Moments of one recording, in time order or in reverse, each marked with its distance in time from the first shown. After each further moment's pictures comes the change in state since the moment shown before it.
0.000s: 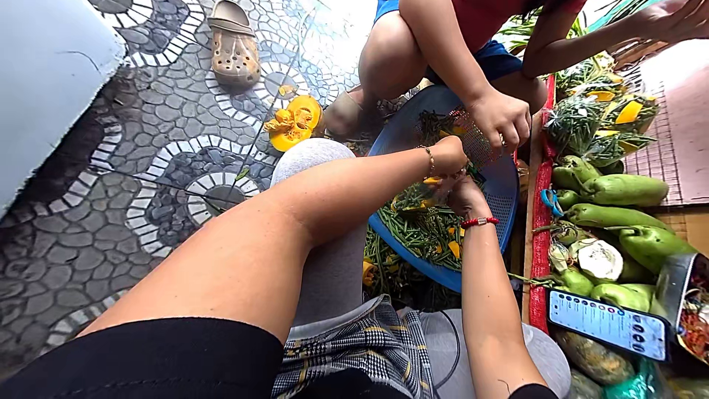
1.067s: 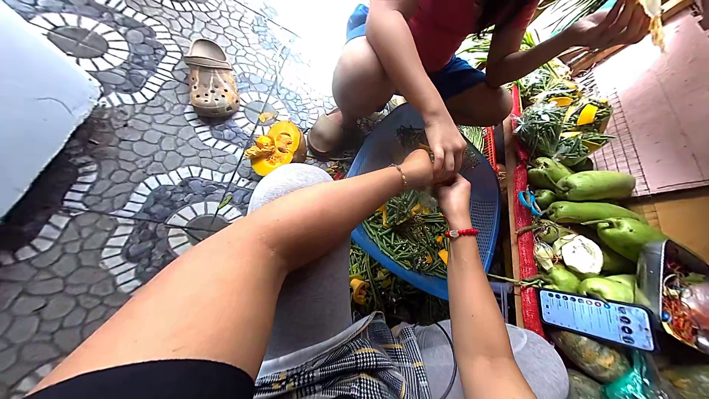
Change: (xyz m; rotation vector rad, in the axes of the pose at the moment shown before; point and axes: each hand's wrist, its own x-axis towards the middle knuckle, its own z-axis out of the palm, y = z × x) left_hand 0.002 -0.006 0.004 0.042 0.108 -0.014; right_hand -0.034 -0.010 0.008 -0.349 0.377 -0.361
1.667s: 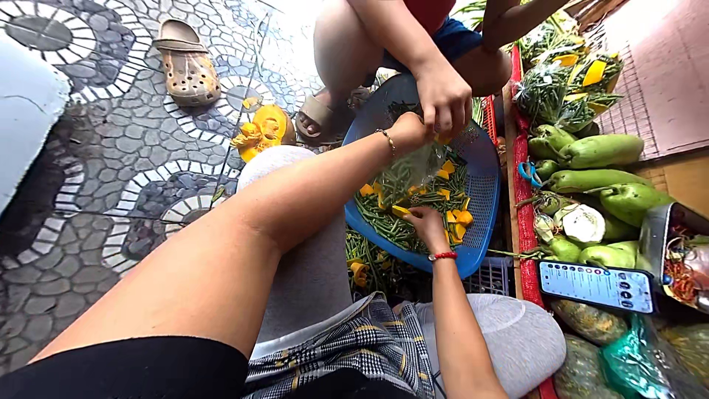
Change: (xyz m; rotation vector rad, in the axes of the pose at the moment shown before) left_hand 0.001 0.013 -0.015 0.038 0.079 0.094; right_hand -0.044 0.078 0.016 -0.376 -0.335 0.142
